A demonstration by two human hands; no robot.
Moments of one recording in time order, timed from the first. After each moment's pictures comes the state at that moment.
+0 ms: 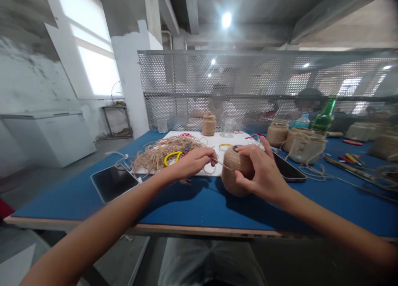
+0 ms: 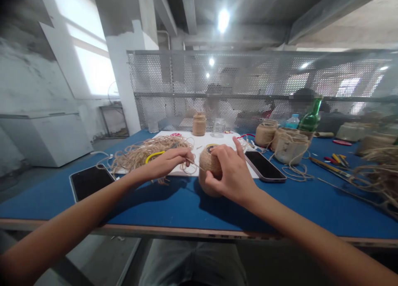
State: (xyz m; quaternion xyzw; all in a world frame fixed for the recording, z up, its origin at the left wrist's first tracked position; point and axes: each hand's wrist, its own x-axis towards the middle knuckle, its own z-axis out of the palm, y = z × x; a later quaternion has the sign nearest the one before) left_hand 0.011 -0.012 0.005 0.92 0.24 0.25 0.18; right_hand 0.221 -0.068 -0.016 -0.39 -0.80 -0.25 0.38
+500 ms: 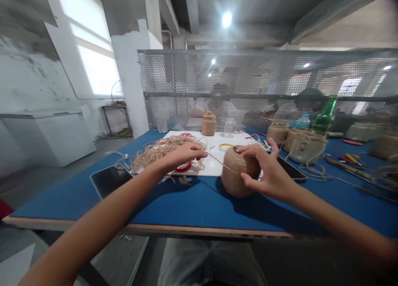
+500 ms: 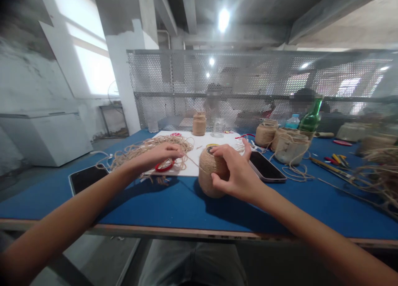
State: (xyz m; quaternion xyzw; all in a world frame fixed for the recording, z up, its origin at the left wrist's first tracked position) left_hand -0.007 0.011 0.008 0.85 0.35 0.25 0.30; right_hand 0.236 -0.068 -0.013 -0.39 -0.84 -0.16 0.35
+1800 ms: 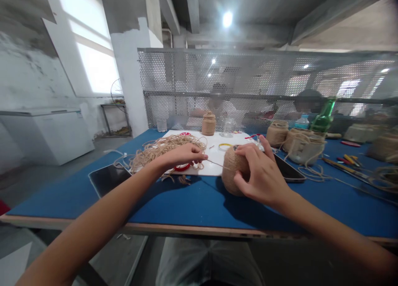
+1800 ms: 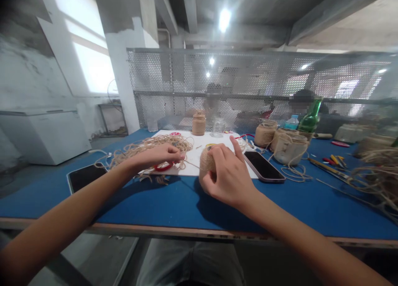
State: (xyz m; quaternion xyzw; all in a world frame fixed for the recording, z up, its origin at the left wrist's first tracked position) left_hand -0.011 0.014 0.008 0.85 0.37 0.20 0.31; right_hand 0.207 -0.079 -0.009 -0.41 -0.80 -0.27 0.35
